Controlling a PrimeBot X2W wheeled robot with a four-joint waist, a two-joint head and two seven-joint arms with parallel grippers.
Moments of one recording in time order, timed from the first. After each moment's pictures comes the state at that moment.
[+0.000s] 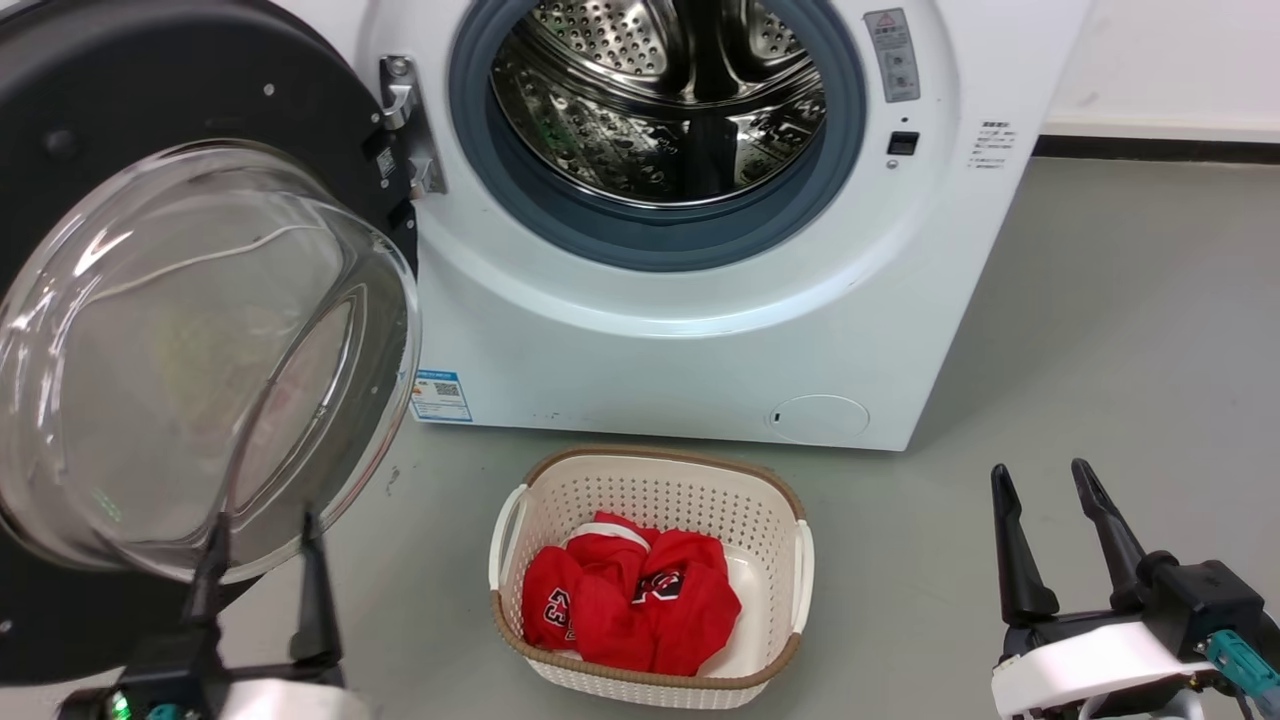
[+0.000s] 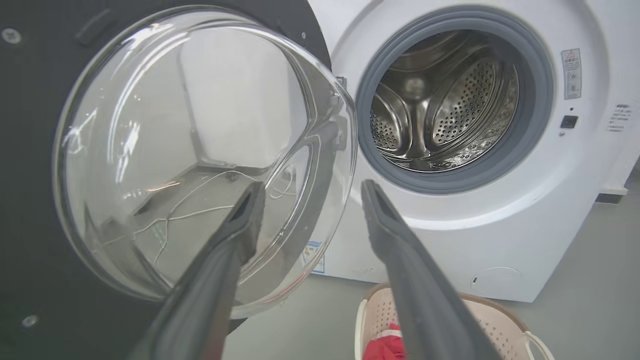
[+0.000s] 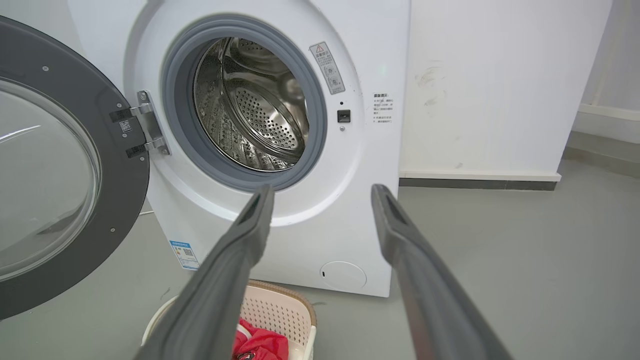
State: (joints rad) left arm 0.09 0.05 0.20 0.02 -0.06 -0.09 -0.26; right arm 0.01 -0.05 -0.01 0.11 0.12 0.13 -0.25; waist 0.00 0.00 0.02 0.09
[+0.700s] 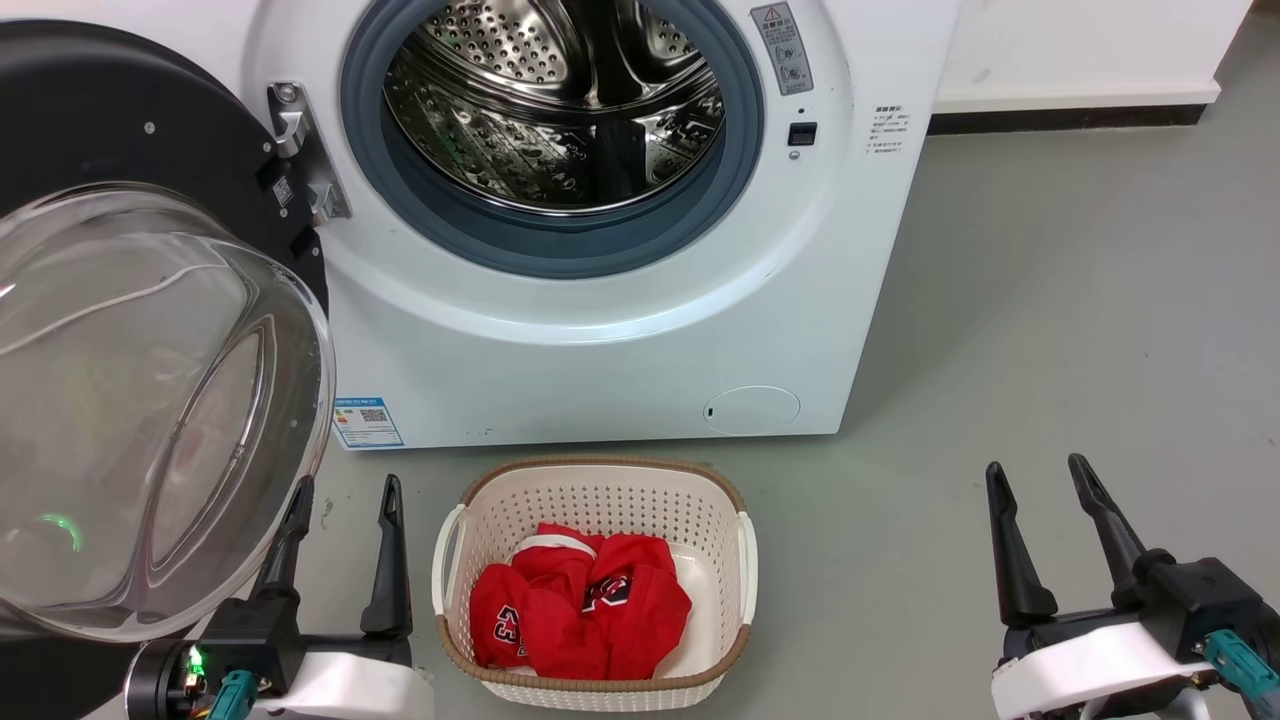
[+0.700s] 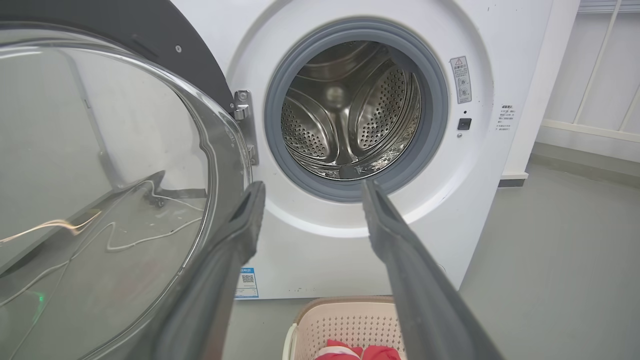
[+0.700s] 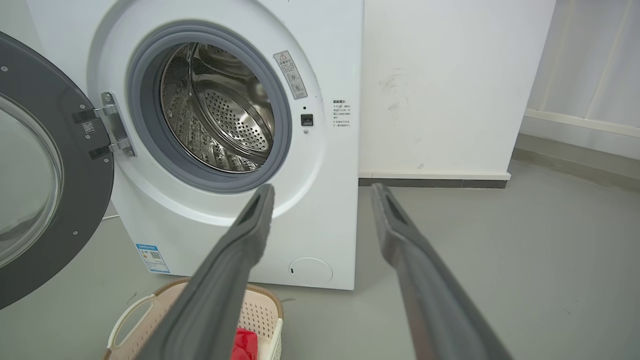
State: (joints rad) left arm 0.04 0.05 0.05 0.03 -0.06 -0.07 -0.26; right arm 0.03 -0.05 -0.01 0.03 0.08 0.13 -0.21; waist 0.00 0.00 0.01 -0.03
